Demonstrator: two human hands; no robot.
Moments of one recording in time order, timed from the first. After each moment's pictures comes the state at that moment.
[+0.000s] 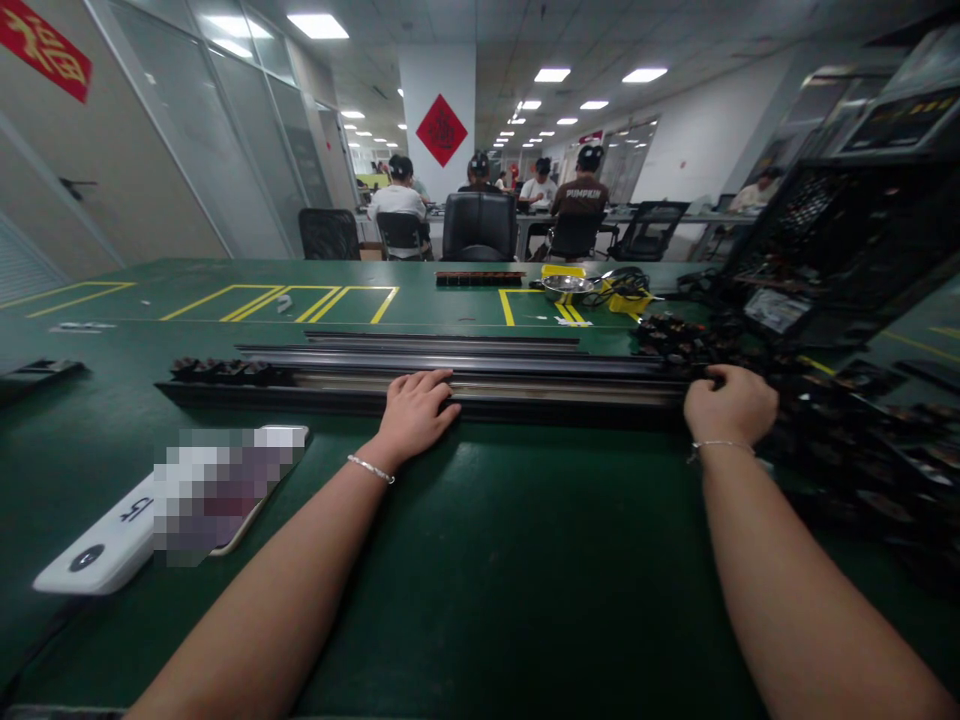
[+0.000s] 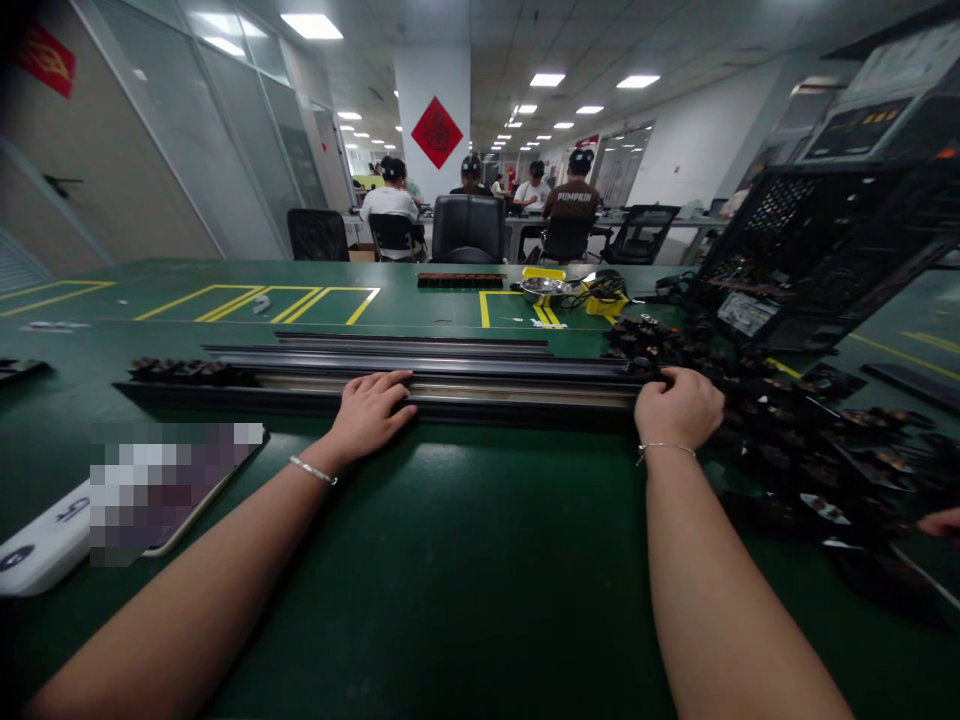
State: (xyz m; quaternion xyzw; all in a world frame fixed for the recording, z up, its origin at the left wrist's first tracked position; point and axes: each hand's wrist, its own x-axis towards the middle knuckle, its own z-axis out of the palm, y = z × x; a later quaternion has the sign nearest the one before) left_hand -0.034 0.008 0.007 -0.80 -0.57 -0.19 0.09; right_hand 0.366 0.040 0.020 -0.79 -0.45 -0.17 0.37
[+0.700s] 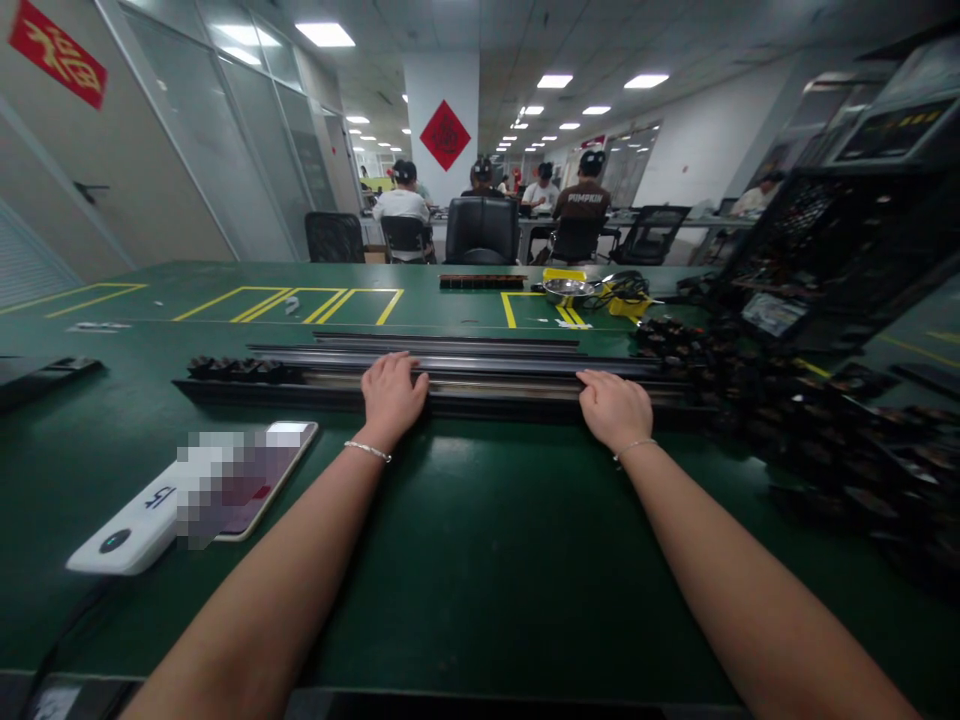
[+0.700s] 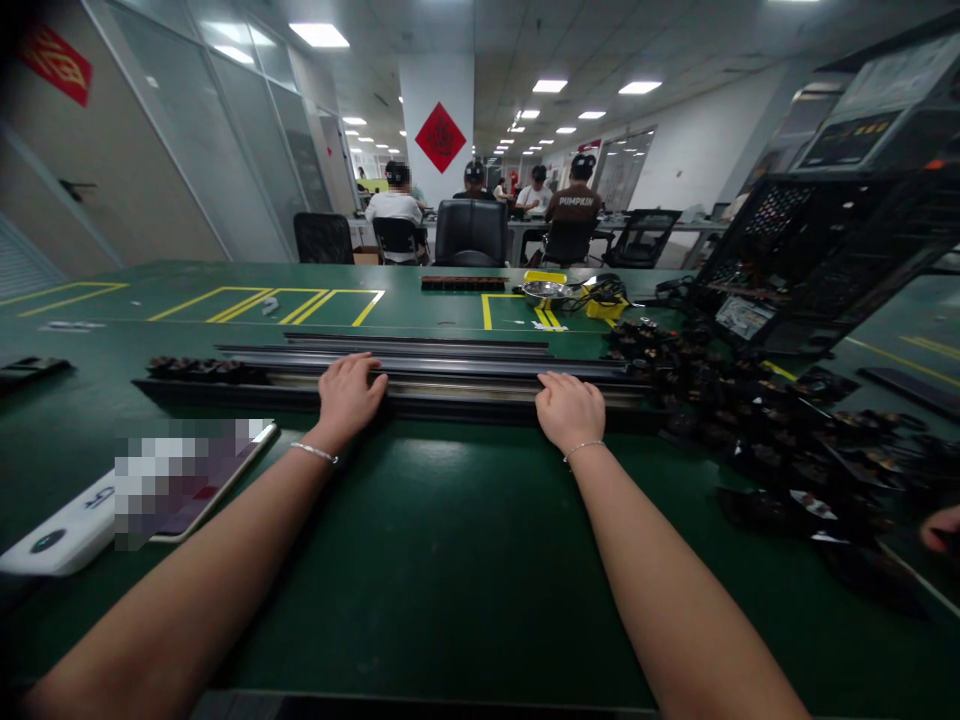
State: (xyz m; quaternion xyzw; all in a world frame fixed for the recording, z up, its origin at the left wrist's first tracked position) left_hand -0.055 0.019 0.013 -0.64 -0.70 -0.30 0.10; right_hand 0.270 0.033 0.006 -0.64 -0.71 -0.13 0.25
